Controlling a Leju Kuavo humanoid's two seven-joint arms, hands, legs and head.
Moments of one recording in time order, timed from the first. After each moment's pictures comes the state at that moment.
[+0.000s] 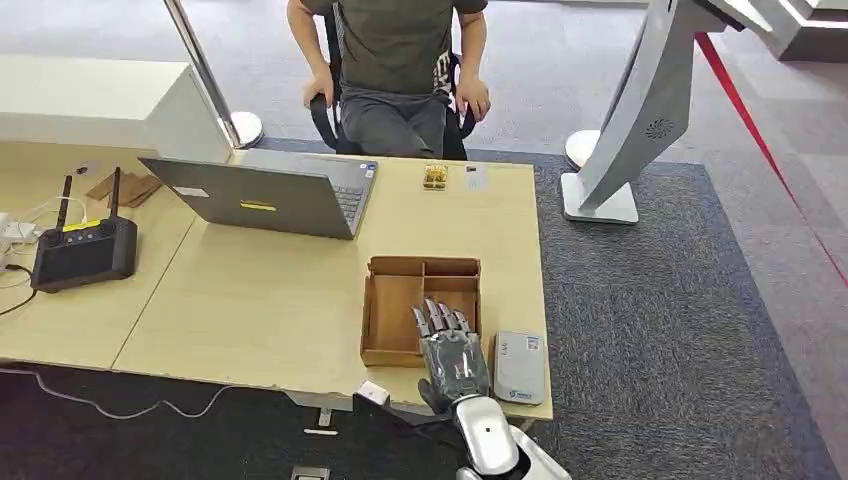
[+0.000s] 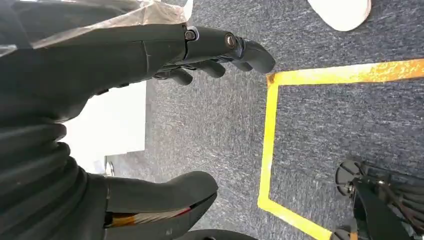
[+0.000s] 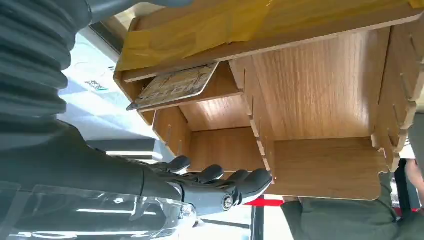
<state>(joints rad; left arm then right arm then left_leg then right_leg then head) -0.10 0.09 -1.02 -0.23 1.03 0.39 0.29 -0.37 0.06 0.94 -1.08 1.00 -0.22 0.37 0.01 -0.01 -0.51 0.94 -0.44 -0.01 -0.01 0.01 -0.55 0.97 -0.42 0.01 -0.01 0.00</state>
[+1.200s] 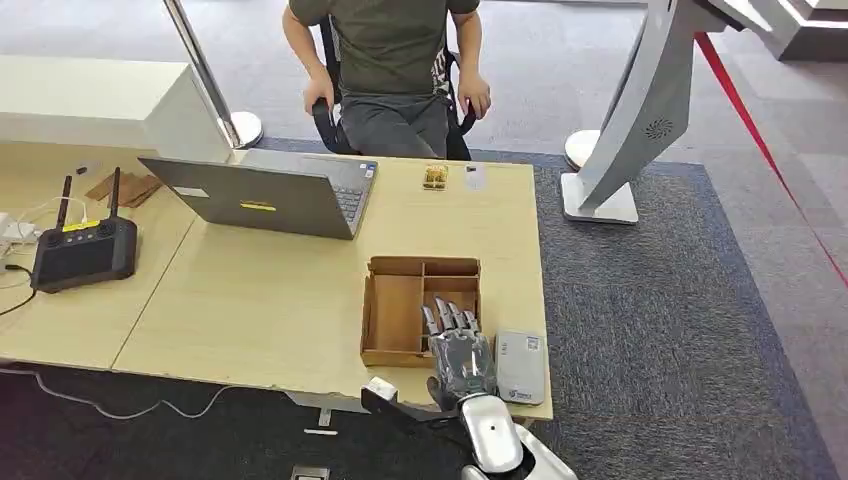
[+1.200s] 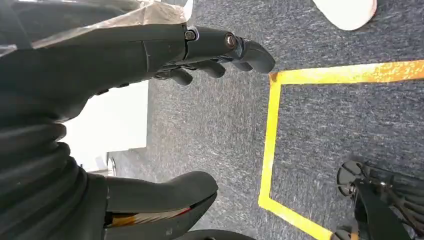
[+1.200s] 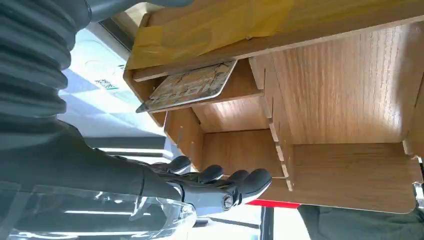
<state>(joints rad) -0.10 0.09 -1.02 -0.23 1.05 0.40 0.29 -0.38 0.05 0.94 -1.07 1.01 -0.22 0.40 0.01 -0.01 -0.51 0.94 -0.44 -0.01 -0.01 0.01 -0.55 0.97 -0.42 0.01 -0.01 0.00</state>
